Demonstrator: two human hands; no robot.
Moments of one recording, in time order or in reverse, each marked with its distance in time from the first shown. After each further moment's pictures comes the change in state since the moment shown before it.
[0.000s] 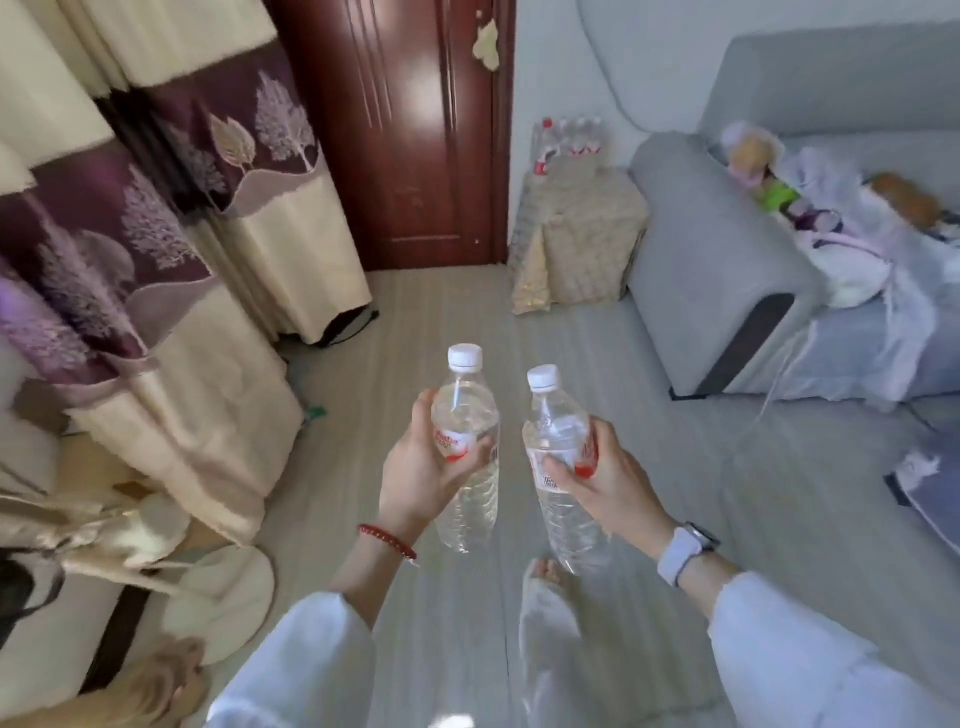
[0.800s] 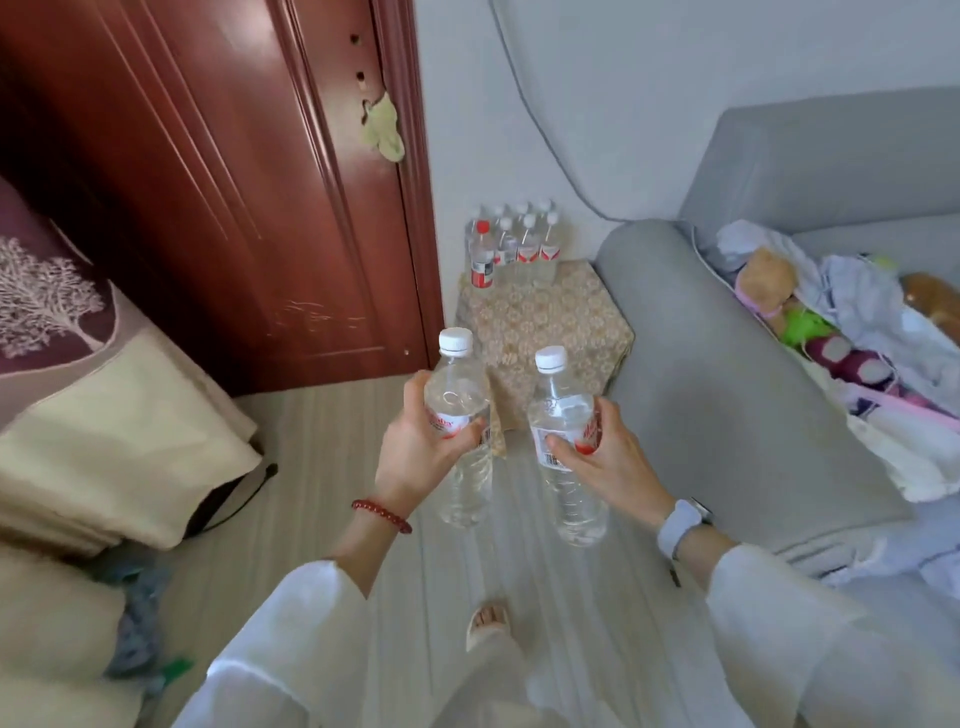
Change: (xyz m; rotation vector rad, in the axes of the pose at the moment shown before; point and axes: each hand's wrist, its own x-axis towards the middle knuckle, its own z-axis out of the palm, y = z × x) left_hand 0.674 0.050 0.250 -0.162 -0.129 0.034; right_hand 0.668 0.112 -0.156 0.126 0.103 0.101
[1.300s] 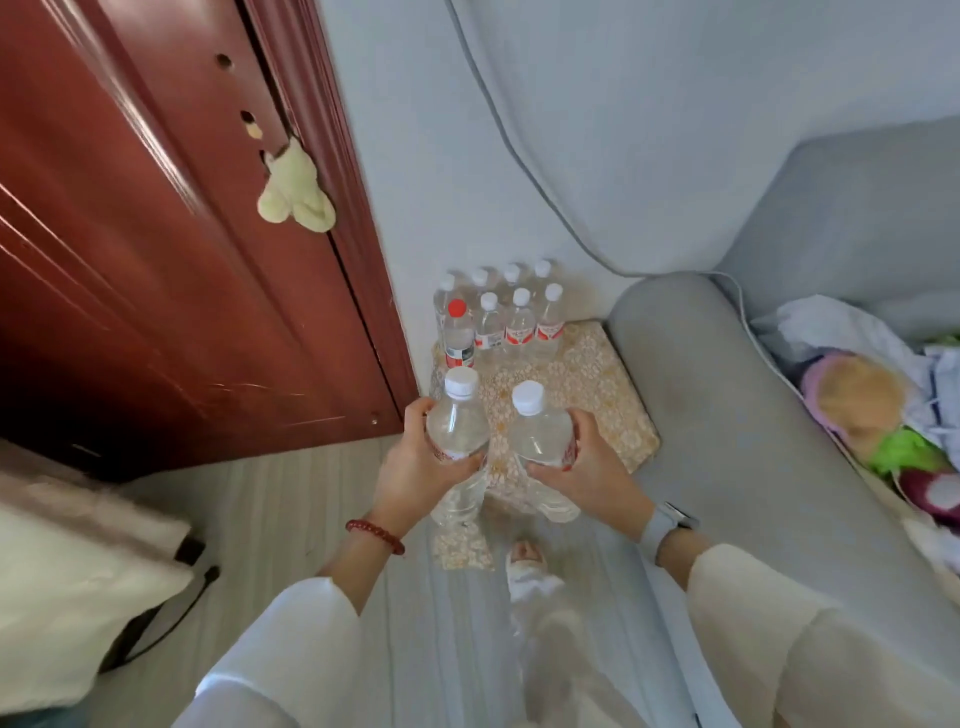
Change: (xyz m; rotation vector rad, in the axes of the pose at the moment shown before) left_hand 0.354 -0.030 0.121 0.000 -0.156 -0.126; right_hand 0.382 0.056 -0.024 0.057 -0.124 0.050
